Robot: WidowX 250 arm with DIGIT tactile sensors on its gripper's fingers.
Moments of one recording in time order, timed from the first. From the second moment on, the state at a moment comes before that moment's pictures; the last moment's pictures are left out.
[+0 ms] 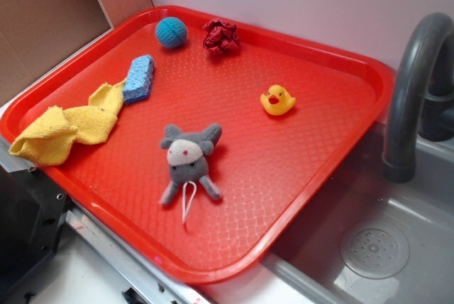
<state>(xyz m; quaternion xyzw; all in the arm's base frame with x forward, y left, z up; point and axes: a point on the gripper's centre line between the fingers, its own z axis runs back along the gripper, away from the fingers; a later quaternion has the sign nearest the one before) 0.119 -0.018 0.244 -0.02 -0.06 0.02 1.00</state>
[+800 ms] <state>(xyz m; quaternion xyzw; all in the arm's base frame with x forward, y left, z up) 0.152 -0.026 0.214 0.00 -0.11 -0.06 0.99</state>
